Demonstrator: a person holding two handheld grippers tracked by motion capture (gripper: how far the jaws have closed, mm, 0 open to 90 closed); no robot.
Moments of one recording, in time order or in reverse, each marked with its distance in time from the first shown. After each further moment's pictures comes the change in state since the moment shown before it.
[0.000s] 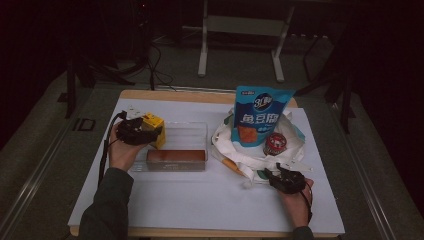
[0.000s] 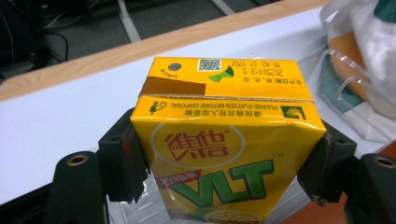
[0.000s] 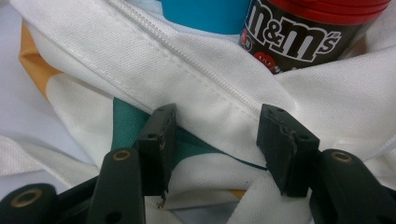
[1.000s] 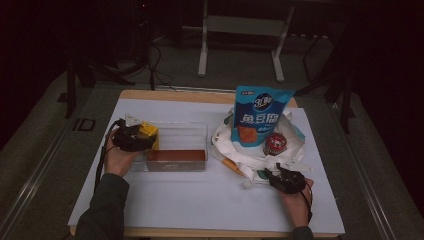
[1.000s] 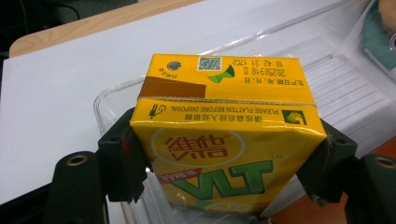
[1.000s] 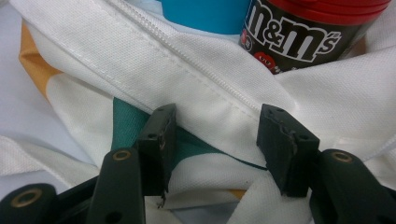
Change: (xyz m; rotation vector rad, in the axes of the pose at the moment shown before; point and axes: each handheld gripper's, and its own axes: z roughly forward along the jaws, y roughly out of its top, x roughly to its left) left arm 0.008 -0.026 0.006 0.092 0.060 0.015; right arm 0.000 0.000 0.000 0.000 -0.001 -0.001
